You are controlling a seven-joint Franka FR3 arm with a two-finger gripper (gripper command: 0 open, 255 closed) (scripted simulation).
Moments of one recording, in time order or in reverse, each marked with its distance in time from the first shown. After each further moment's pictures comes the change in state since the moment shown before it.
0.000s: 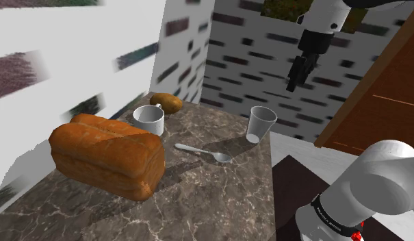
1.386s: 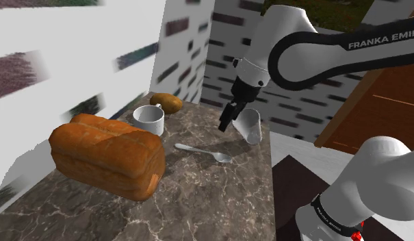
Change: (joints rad) arm 0.211 0.238 0.209 -0.229 0.255 0.671 0.063
